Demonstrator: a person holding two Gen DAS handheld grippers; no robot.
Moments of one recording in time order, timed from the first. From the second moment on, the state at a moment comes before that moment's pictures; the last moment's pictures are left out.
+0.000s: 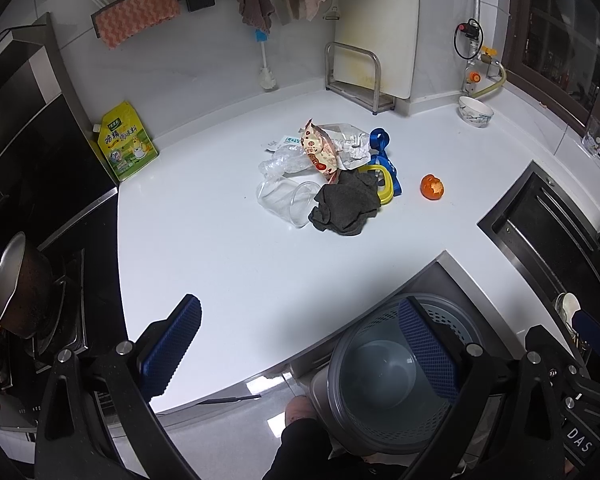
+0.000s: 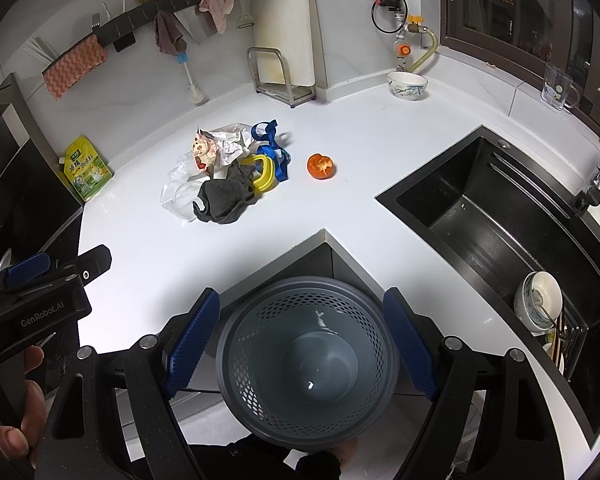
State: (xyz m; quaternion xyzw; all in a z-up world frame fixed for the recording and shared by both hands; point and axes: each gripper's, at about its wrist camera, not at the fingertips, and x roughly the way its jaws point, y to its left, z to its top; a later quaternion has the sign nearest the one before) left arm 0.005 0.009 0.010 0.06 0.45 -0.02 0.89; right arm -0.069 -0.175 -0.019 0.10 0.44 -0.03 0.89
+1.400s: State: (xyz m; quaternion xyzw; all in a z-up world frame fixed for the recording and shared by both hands) left arm 0.029 0.037 -0.011 0.04 0.45 -0.01 0.89; right arm -0.052 -0.174 -0.039 0.09 0.43 -0.02 0.90
